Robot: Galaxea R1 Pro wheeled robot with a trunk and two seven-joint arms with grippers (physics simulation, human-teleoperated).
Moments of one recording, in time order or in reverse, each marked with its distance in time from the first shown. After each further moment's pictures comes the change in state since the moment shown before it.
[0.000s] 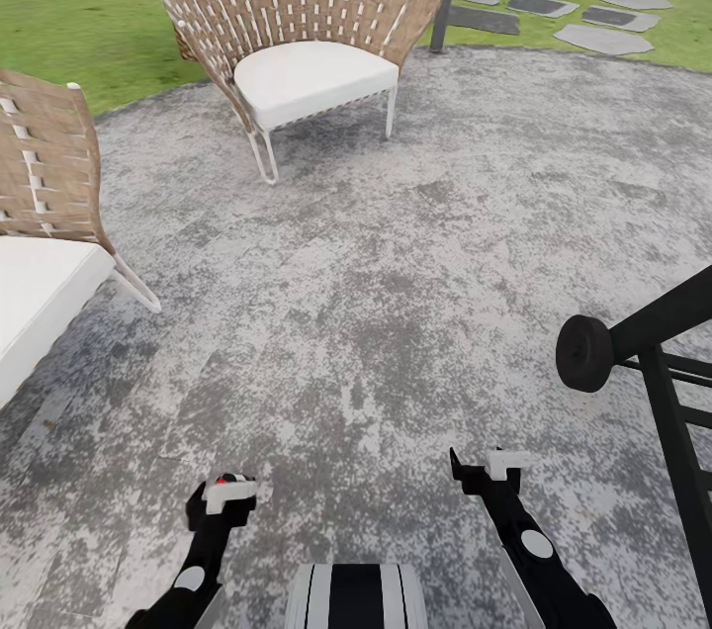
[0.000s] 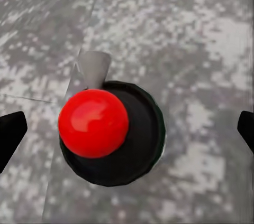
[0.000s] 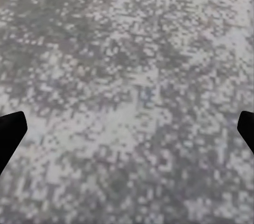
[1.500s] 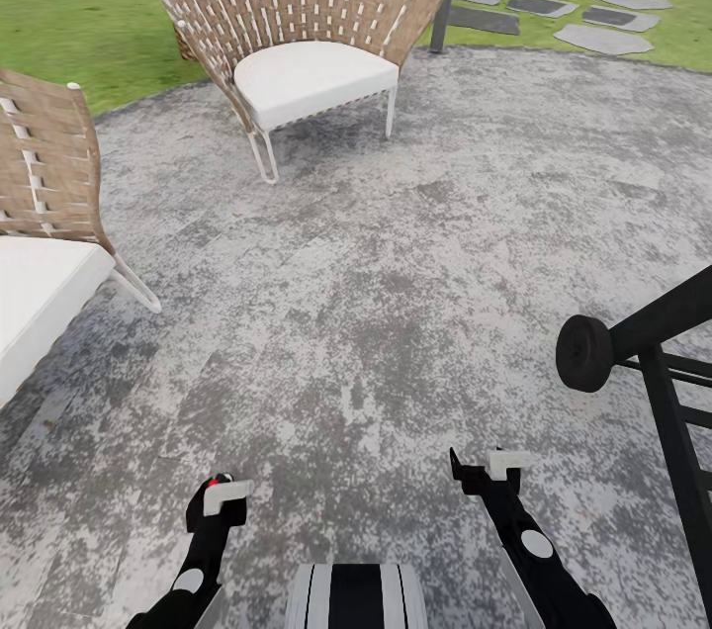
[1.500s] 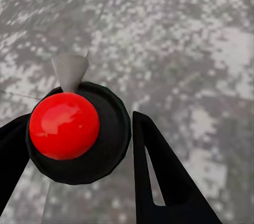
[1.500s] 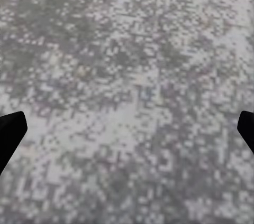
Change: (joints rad) left arm 0.003 -0.002 0.005 0.002 0.036 -0.031 0.002; right arm 0.000 0.000 0.000 0.000 -0.001 0.000 0.000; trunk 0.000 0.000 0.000
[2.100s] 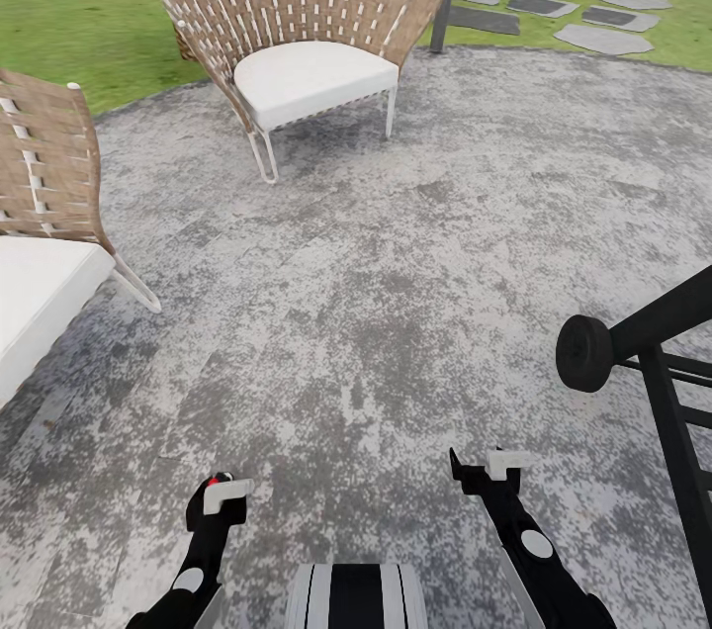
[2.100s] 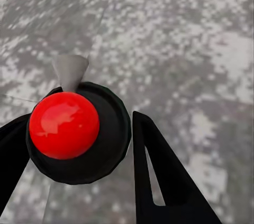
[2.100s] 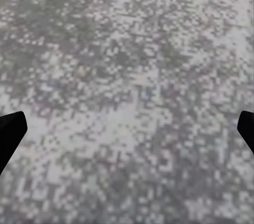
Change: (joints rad) left arm 0.003 0.000 0.000 -0.012 -0.001 0.000 0.000; right arm 0.000 0.000 0.001 0.000 0.000 0.000 0.000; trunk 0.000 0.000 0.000
